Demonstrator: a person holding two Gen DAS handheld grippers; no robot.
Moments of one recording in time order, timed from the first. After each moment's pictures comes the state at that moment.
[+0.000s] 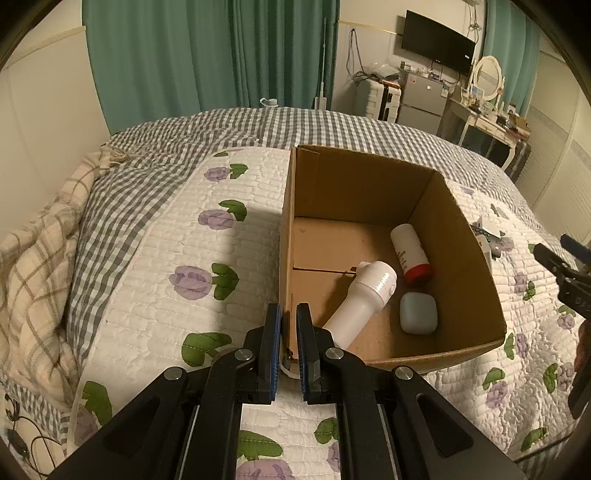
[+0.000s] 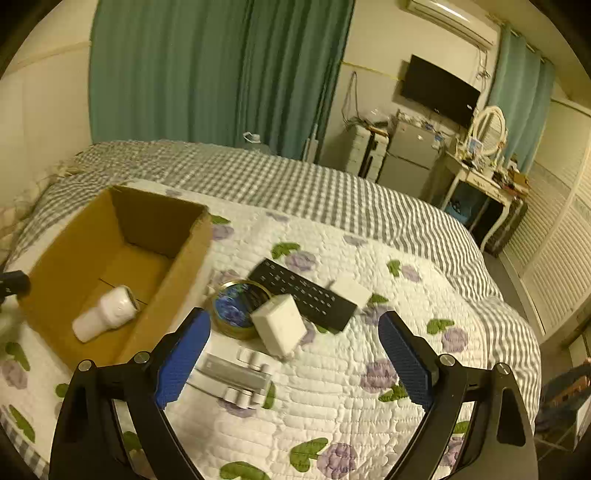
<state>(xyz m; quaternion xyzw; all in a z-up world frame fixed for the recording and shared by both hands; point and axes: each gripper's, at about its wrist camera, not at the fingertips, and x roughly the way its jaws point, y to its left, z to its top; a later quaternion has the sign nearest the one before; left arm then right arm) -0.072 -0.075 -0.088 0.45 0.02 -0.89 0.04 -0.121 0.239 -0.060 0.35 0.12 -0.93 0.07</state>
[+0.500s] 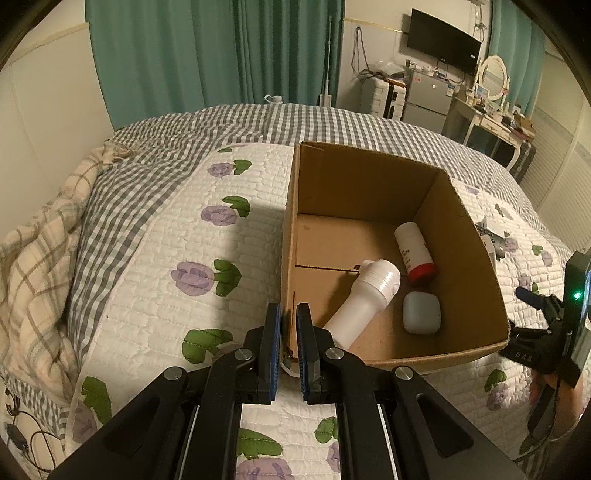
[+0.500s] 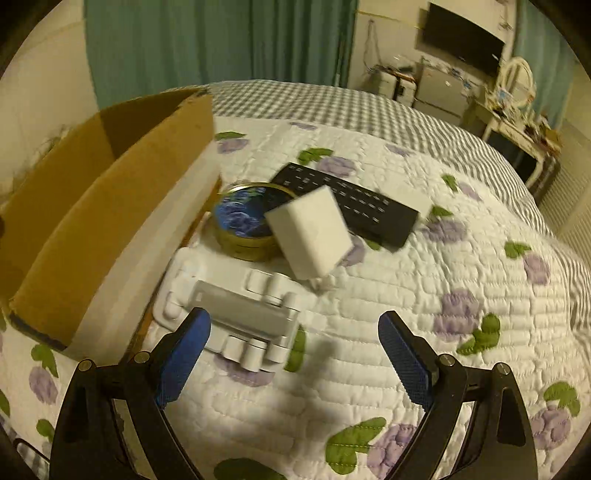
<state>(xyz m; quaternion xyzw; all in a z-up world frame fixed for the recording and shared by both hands) -0.073 -0.075 -0.090 0.45 0.03 -0.89 0.05 -0.135 0.239 -0.160 0.44 0.09 -0.89 0.13</state>
